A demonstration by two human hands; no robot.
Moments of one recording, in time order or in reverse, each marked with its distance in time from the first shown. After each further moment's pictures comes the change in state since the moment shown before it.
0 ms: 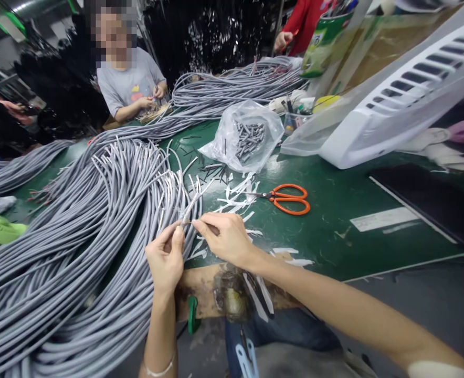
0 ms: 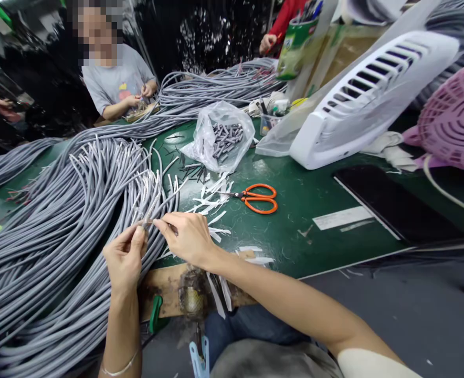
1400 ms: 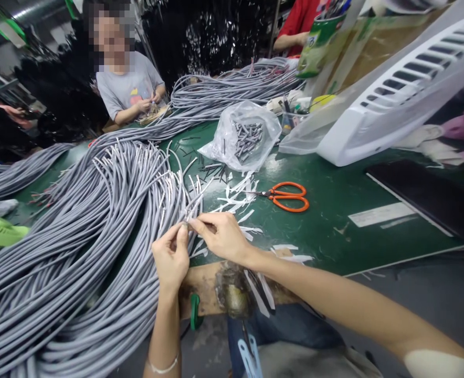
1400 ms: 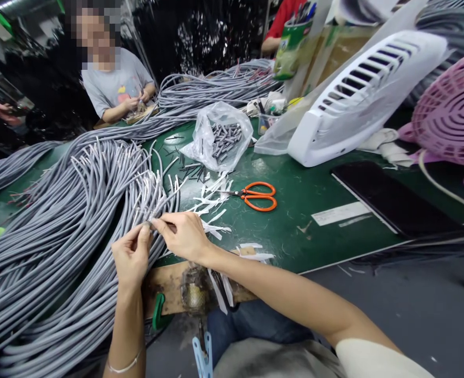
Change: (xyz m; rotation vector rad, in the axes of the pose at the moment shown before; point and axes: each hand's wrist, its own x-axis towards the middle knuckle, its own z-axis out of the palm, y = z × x) left_hand -0.001 0.004 0.002 0.208 -0.077 0.130; right_hand 0.000 -0.002 0.006 0.110 -0.028 0.030
